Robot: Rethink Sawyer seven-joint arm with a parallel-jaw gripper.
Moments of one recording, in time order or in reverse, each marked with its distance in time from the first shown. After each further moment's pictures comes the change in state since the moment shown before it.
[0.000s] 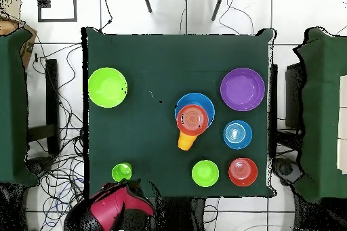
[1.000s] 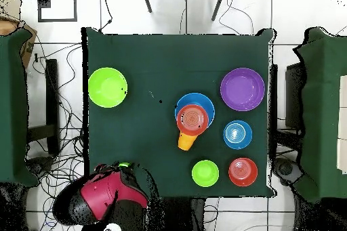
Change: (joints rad) arm 0.038 0.010 -0.046 -0.126 0.093 0.047 0.000
